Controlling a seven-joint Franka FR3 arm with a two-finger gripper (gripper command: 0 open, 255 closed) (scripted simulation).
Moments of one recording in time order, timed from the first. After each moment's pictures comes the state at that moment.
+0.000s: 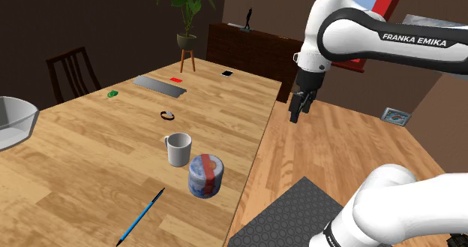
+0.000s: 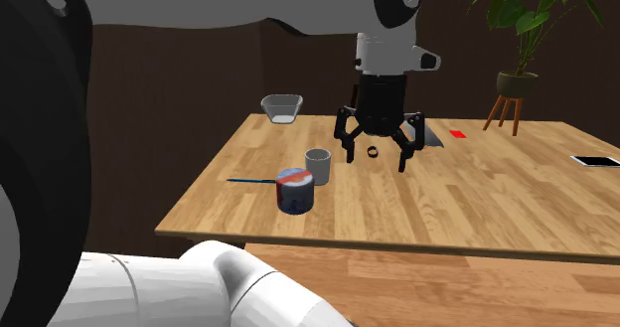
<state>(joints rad) 0.01 -0.75 0.01 -2.40 -0.06 1.56 -0.13</state>
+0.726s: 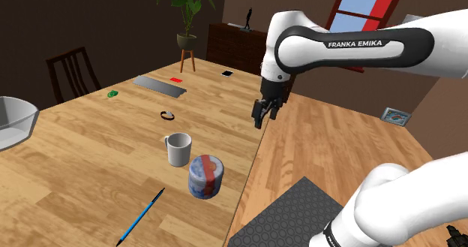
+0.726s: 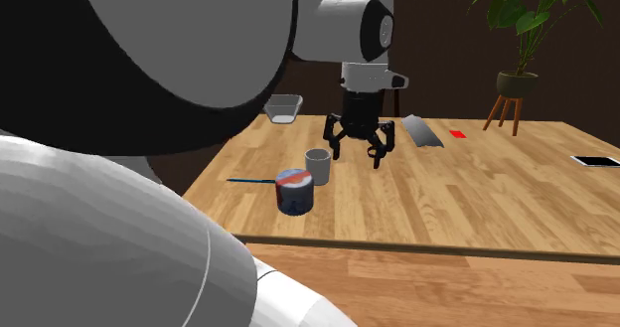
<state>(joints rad) 0.05 -0.50 0.10 -2.36 0.03 1.77 0.00</state>
